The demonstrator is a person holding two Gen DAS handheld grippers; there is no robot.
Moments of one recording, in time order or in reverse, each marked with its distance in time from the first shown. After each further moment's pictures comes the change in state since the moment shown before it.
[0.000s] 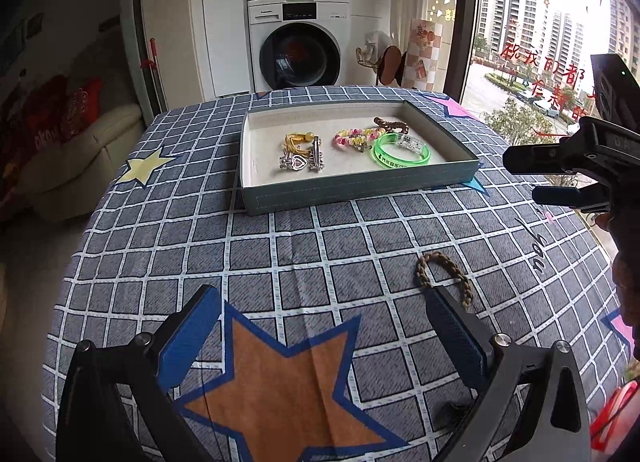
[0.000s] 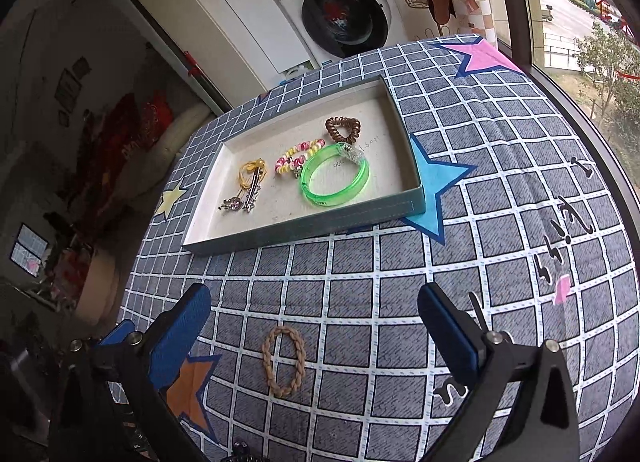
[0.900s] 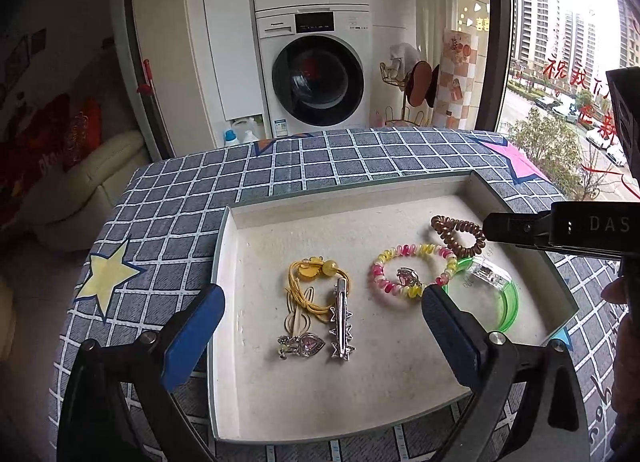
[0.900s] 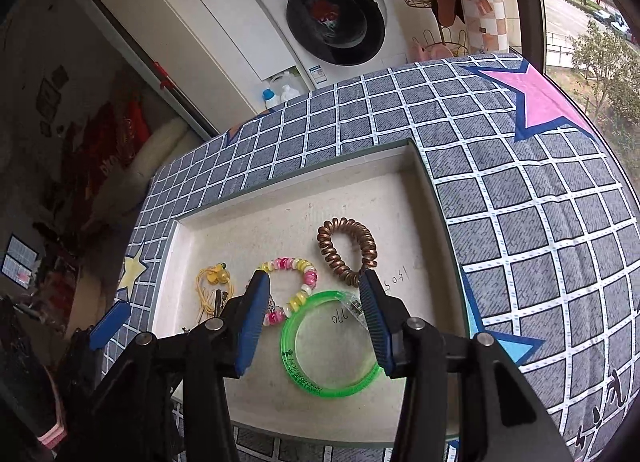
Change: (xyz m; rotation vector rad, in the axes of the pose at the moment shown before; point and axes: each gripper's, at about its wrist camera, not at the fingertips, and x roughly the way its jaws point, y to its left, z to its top) left arm 0.127 0.011 0.148 -0.007 -0.057 0.104; right arm 0.104 0.002 0.129 0.024 -0.009 -0.047
